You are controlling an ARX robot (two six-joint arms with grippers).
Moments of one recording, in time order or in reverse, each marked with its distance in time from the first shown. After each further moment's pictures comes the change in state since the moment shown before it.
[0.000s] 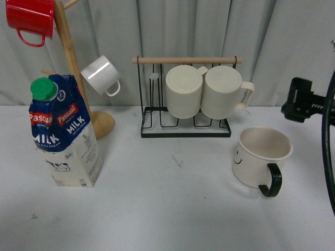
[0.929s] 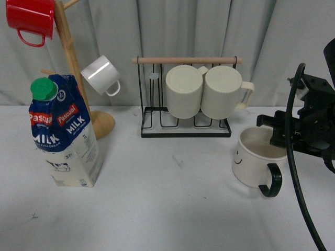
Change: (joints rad) left arm 0.000 0.000 0.000 0.000 0.000 0.000; right arm 0.056 0.172 0.180 -0.257 -0.005 0.045
